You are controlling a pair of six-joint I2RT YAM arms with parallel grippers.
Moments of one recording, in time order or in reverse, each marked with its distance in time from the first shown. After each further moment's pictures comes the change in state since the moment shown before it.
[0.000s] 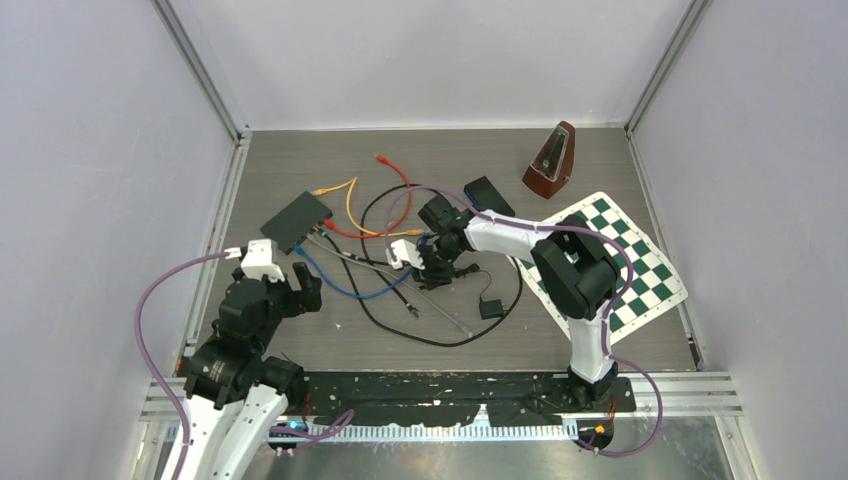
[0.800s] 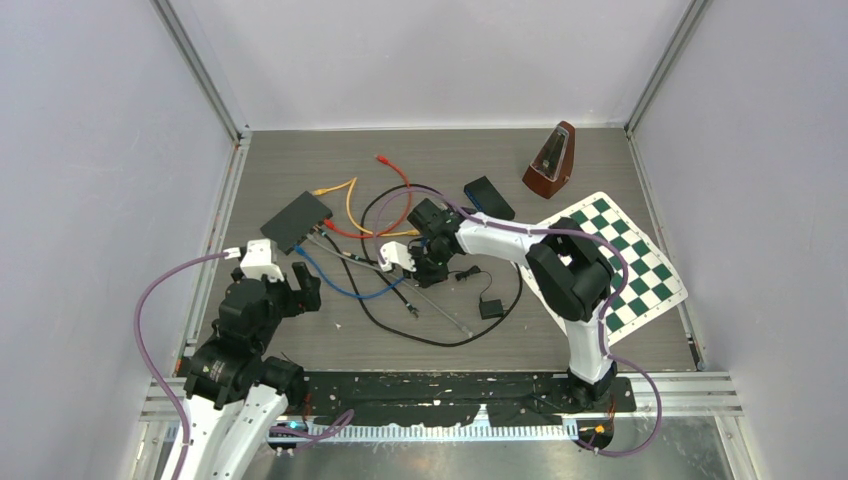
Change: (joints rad) left arm 0.000 0.000 0.000 0.000 -0.012 0.000; right arm 0.048 0.026 0.052 -0.020 0.108 0.084
